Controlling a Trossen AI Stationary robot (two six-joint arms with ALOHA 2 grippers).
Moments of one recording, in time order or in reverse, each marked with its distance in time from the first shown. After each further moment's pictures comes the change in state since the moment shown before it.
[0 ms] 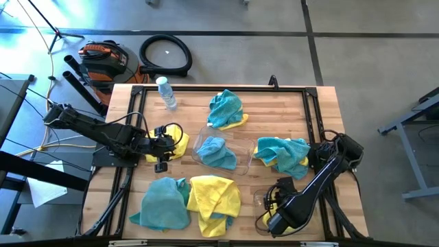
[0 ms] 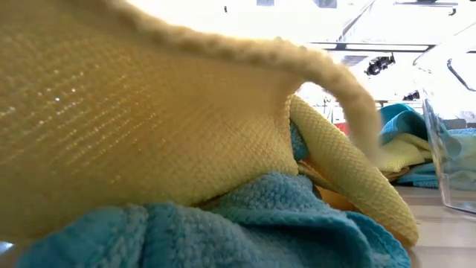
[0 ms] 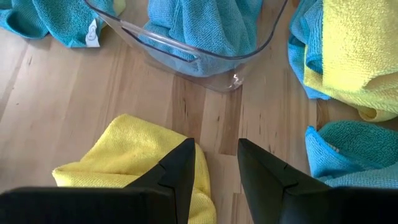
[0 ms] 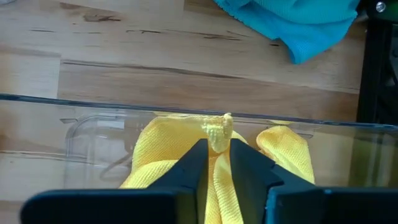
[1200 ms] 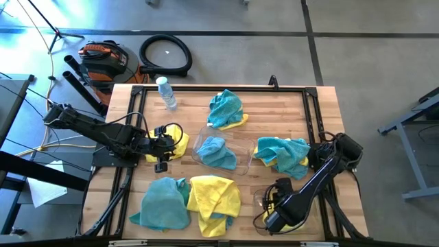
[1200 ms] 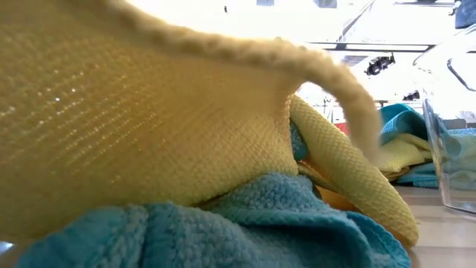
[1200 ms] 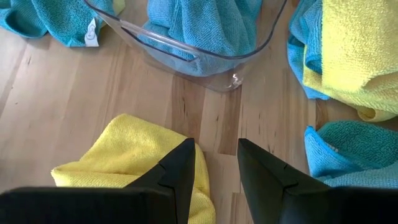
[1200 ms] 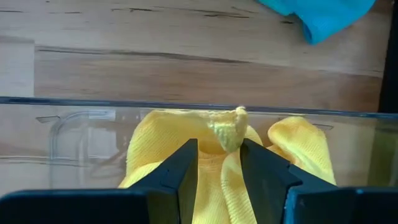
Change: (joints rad) left arm 0.000 0.000 0.000 0.000 0.003 -0.002; right arm -0.019 0.002 -0.084 0.119 -0.048 0.008
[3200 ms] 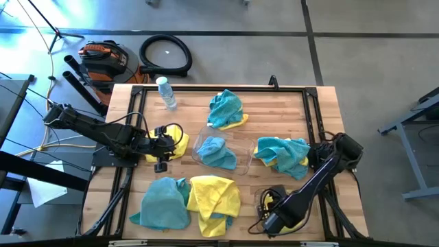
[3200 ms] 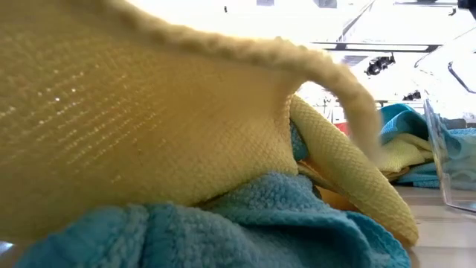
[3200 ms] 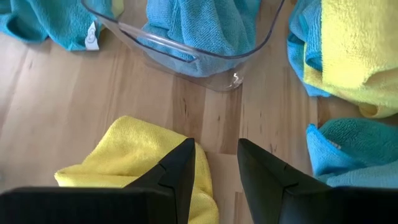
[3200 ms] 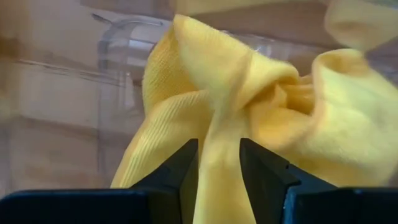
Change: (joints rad) left arm 0.000 0.000 0.000 0.000 -0.003 0.042; right arm 0.001 -0.003 0.023 0.197 -0.089 -0.116
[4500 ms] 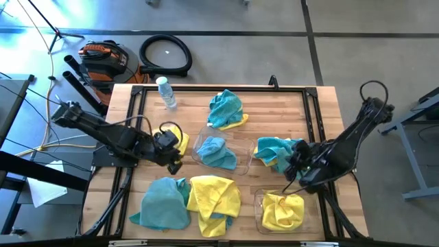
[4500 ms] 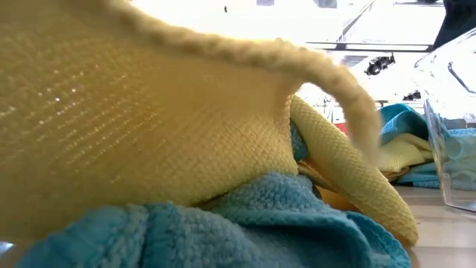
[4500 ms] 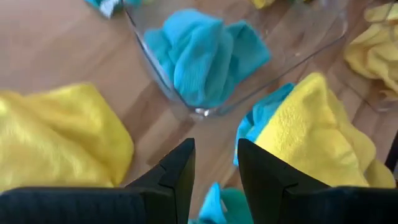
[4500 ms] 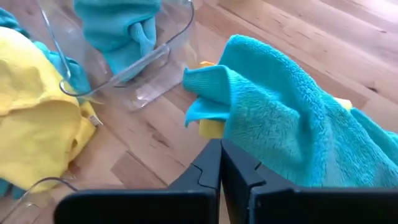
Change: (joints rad) left arm -0.119 0.214 0.314 -0.157 -0.092 -0.805; right arm -0.029 -0.791 -0.491 -0.086 0.635 -0.539
